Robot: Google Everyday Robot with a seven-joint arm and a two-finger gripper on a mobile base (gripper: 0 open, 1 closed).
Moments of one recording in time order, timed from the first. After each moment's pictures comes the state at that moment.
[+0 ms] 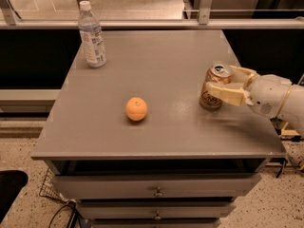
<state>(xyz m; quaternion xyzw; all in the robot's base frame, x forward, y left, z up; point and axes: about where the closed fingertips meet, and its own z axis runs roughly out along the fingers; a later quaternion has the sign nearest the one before) 0.551 -0.197 0.901 -0.34 0.65 0.24 0.63</state>
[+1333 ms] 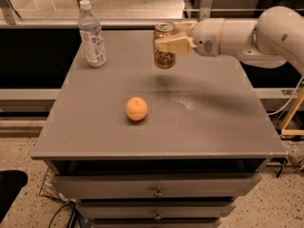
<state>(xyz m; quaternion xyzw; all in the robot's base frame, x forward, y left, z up) 0.668 -0.075 0.960 -0.41 0.65 0.29 0.57</state>
